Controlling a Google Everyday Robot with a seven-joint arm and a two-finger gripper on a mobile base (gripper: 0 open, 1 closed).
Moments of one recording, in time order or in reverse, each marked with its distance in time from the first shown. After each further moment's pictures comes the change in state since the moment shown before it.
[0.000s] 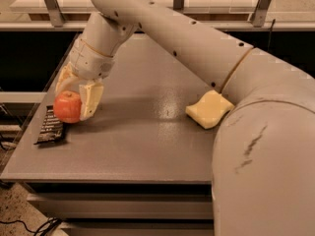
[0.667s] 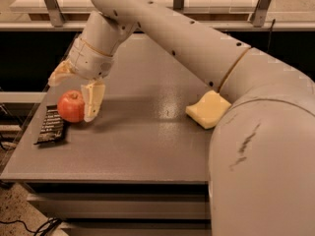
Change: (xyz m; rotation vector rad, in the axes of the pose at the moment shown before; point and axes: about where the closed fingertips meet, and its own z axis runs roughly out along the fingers) arm 0.001 -0.002 0.000 -0.006 -0.005 -0.012
